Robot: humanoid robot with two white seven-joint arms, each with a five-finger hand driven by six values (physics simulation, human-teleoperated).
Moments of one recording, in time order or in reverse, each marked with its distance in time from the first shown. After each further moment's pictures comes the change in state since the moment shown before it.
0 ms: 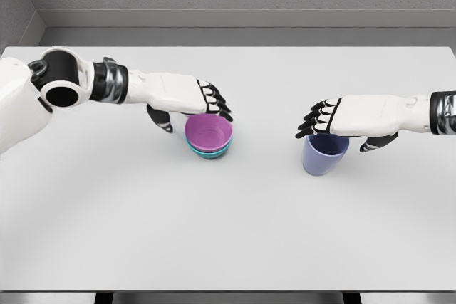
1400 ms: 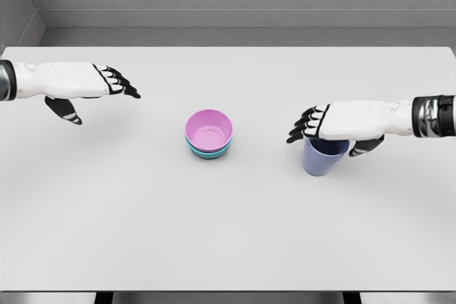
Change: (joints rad) left arm 0.097 0.301 0.123 -0.002 0.043 0.000 0.013; right arm -0.003 0.064 0.034 0.059 0.017 0.000 0.000
